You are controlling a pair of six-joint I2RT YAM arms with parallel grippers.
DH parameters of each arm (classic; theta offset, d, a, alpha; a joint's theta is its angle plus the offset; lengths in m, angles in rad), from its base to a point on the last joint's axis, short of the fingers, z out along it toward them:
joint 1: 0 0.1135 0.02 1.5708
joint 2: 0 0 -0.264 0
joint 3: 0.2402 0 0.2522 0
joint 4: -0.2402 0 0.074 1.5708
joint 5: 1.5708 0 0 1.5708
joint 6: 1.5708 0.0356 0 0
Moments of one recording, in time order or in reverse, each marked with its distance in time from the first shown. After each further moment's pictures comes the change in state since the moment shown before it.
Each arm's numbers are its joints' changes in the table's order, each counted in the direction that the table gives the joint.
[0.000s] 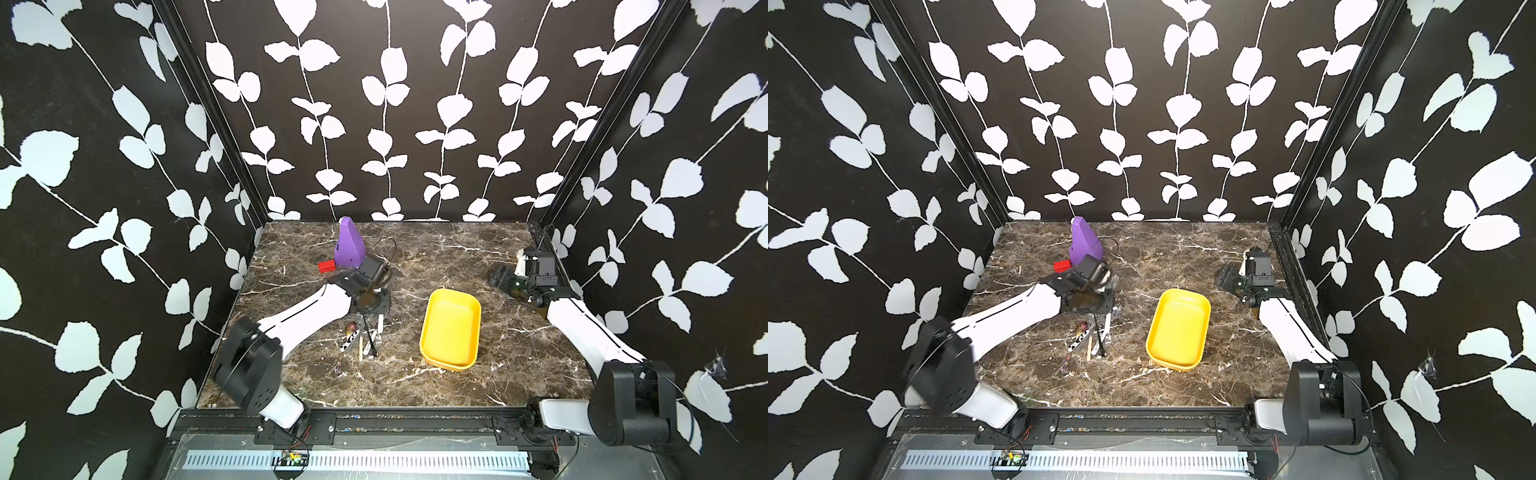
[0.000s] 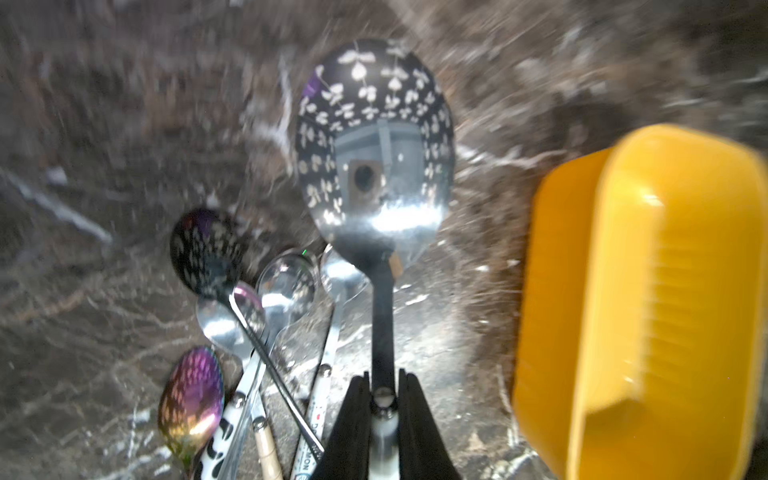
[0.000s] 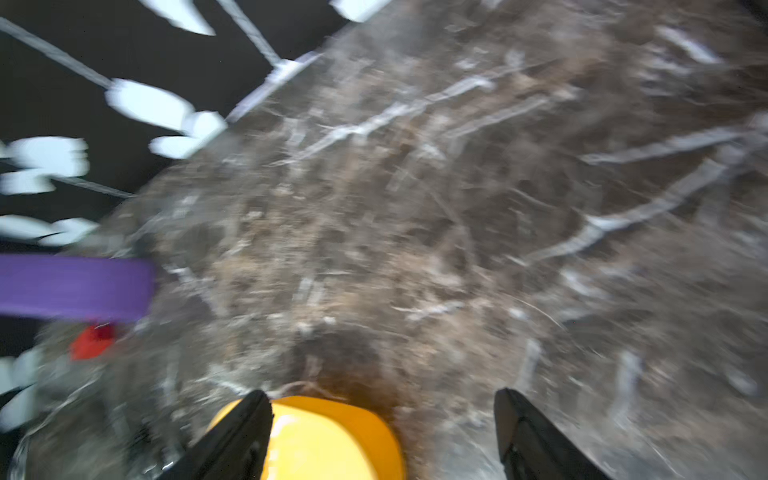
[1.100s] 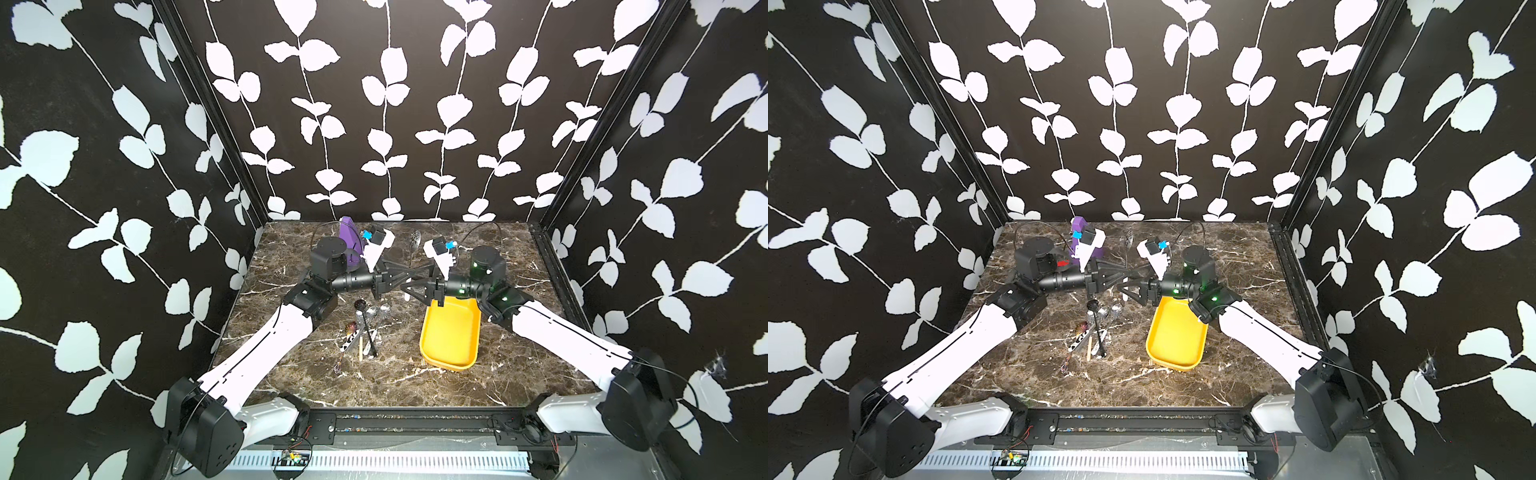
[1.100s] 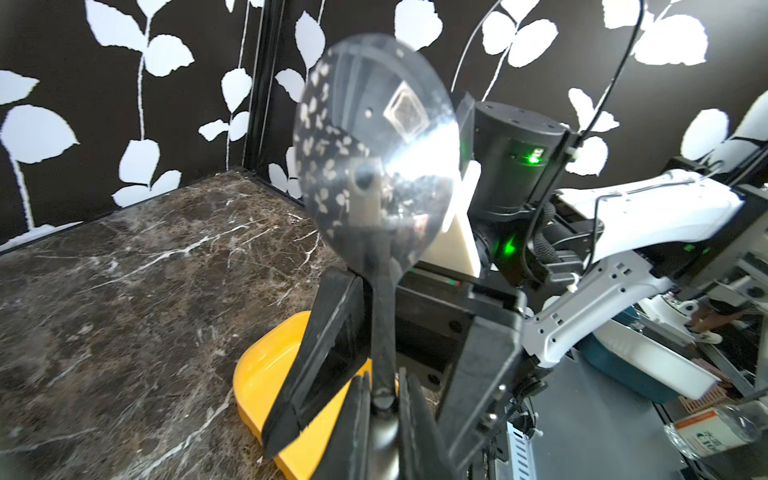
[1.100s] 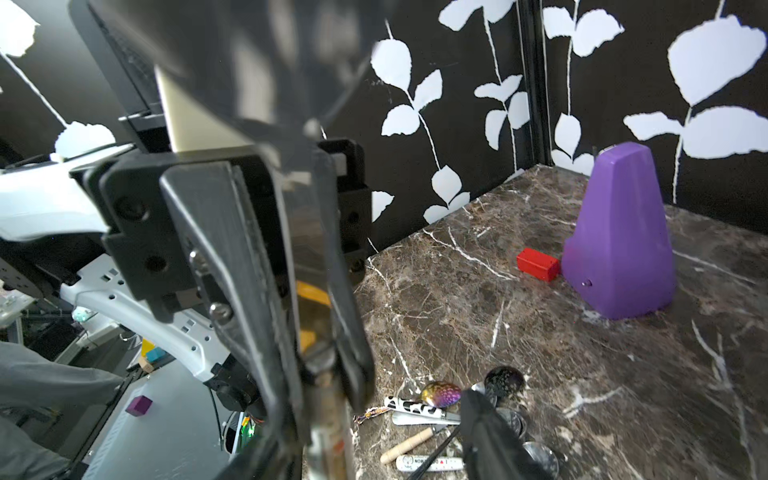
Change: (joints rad) left arm 0.112 0.306 -0.098 0.647 0.801 0.232; right arm 0.578 -0.029 0.103 0.475 -0.583 -0.221
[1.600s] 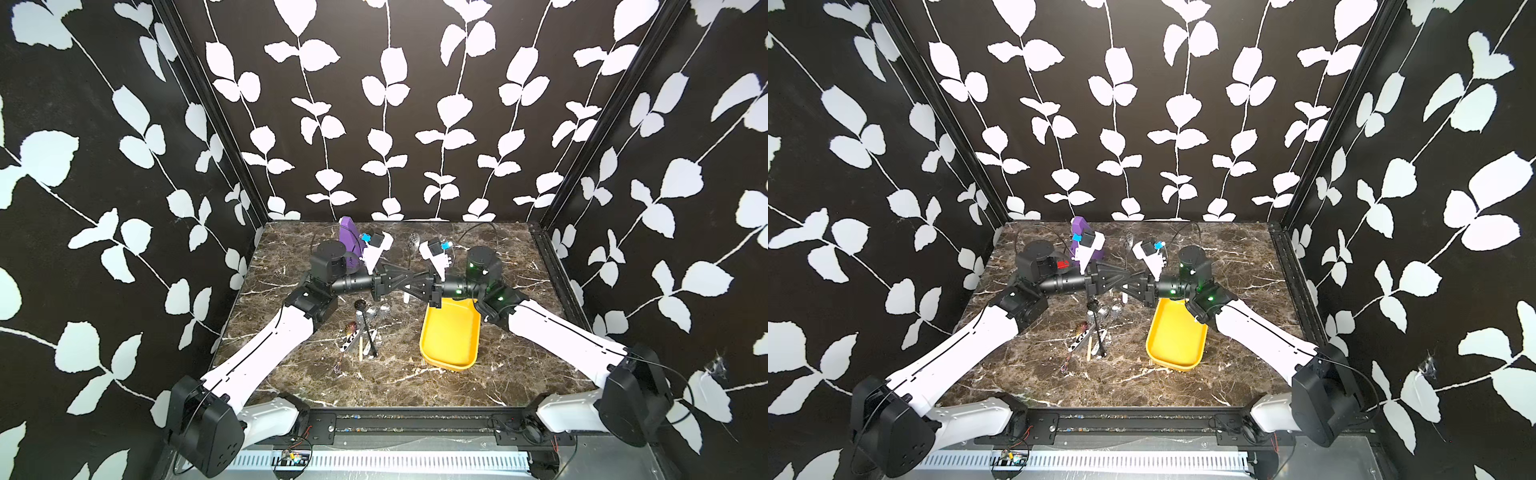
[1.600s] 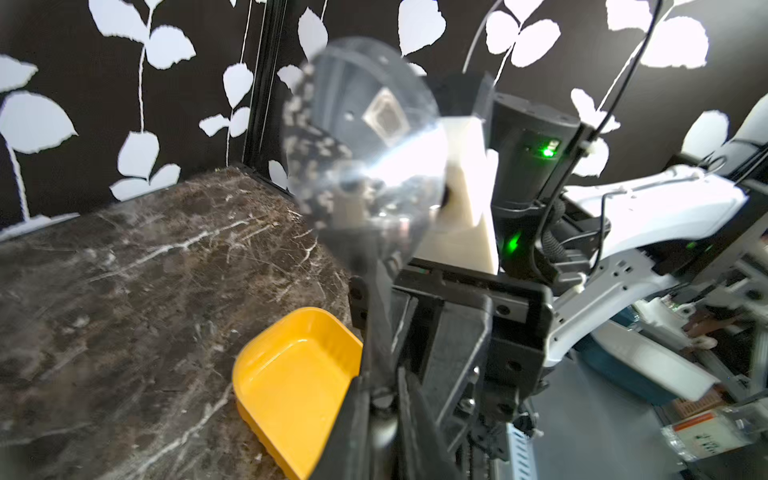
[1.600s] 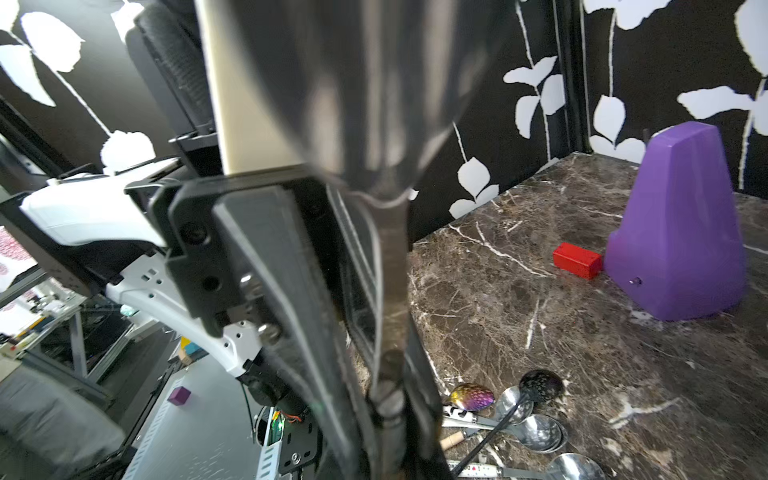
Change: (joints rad) left arm 0.006 0.000 -0.043 0.047 -0.002 -0.024; right arm 0.012 -0.023 0.006 0.022 -0.036 0.064
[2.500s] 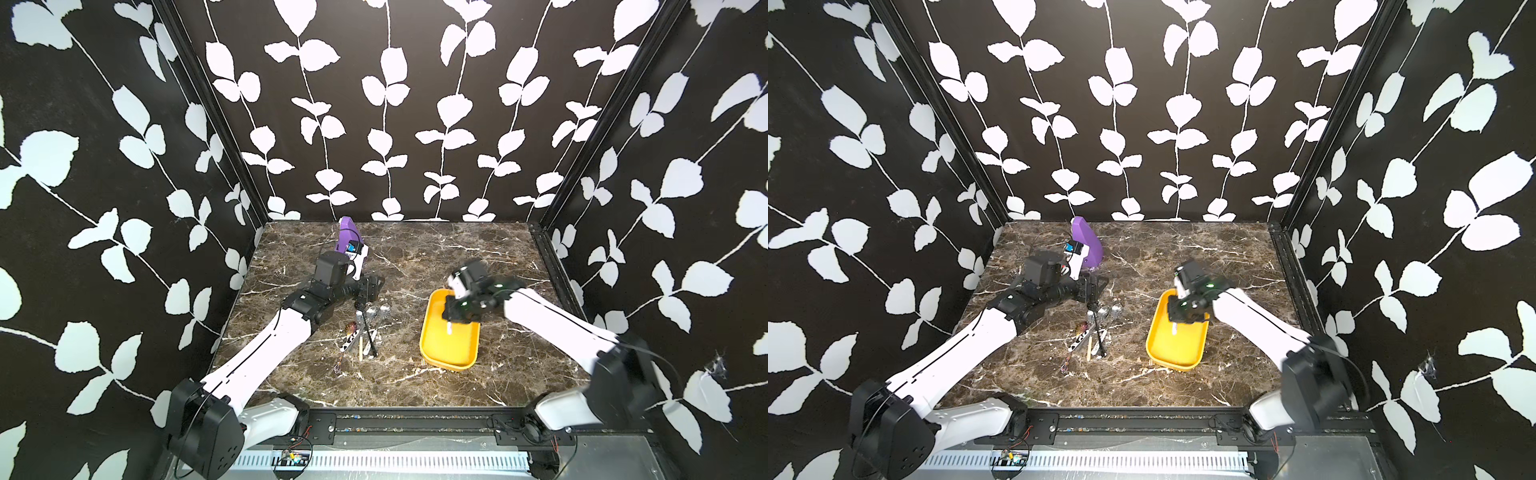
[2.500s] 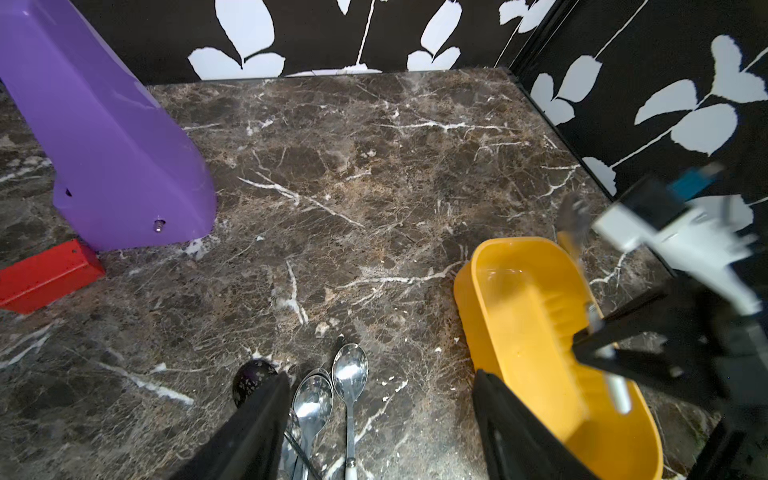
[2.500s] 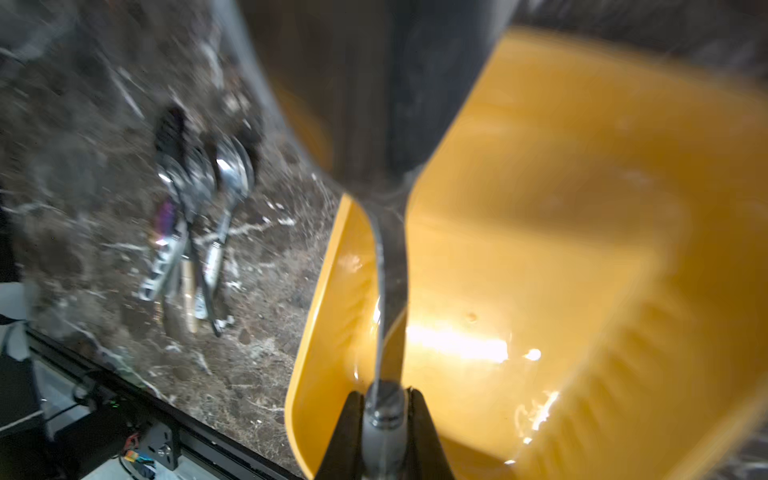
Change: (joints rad) left arm 0.039 0.010 -0.046 -0.377 -0.649 0.046; right arm -0.045 -0.130 0.091 -0.986 0.610 0.243
